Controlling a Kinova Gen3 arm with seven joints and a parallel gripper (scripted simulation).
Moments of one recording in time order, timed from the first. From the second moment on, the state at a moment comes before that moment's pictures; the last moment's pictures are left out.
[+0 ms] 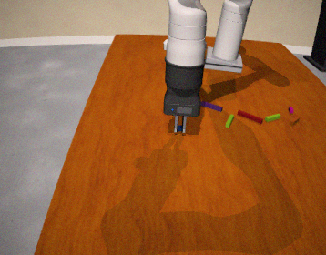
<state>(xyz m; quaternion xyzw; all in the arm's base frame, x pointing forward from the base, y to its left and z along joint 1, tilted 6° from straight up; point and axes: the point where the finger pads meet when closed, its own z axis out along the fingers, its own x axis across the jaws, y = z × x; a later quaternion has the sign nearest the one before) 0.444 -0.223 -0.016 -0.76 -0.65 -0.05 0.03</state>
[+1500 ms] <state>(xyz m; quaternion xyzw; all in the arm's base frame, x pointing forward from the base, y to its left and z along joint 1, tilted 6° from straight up) 0.444 -0.222 -0.028 -0.76 -0.65 -0.05 0.03</state>
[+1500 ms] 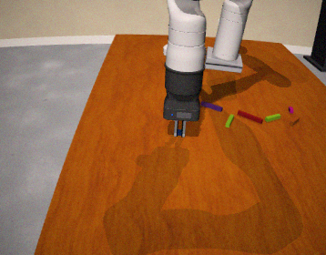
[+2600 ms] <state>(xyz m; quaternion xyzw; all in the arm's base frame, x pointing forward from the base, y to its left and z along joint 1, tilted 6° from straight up) 0.444 -0.222 -0.028 -0.76 -0.65 -0.05 0.03</state>
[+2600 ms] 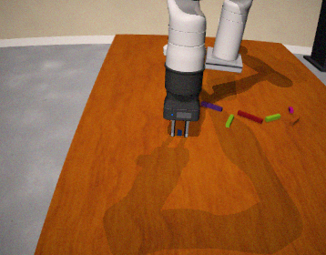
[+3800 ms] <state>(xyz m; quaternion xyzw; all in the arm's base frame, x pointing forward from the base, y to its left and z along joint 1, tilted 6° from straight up) 0.441 -0.232 0.060 -0.76 -0.65 -0.04 0.03</state>
